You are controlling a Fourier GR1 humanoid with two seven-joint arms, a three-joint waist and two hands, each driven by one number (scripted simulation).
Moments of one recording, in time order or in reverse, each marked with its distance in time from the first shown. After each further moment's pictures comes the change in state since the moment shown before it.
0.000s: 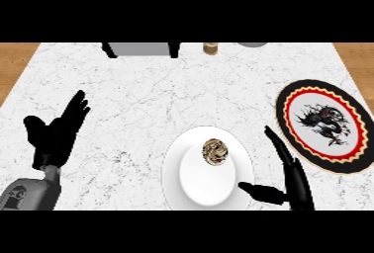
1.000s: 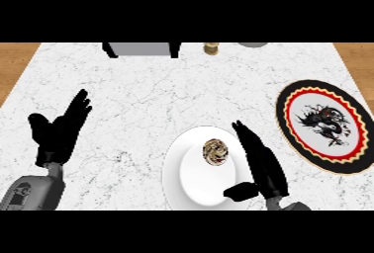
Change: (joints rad) left arm -0.018 -0.048 0.051 0.031 -0.055 -0.048 -0.001; right arm -0.127 0.008 0.205 -0.145 0.440 0.197 0.730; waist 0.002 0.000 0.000
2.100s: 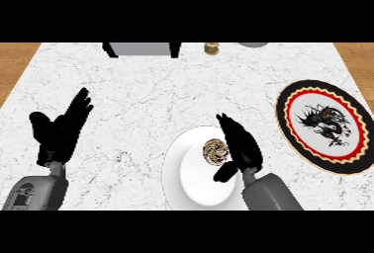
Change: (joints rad) left arm -0.002 -0.076 0.075 -0.035 -0.091 -0.051 0.042; right arm -0.208 0.163 -0.098 0.293 0.164 0.172 0.098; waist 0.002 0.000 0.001
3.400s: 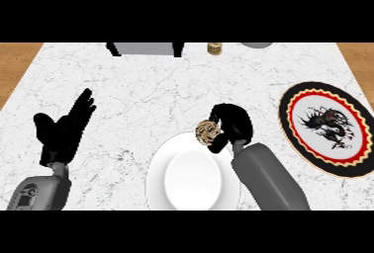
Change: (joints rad) left arm 0.002 -0.037 0.026 -0.005 -0.042 -0.042 -0.002; right arm -0.268 0.017 -0.042 0.252 -0.029 -0.117 0.069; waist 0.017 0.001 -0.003
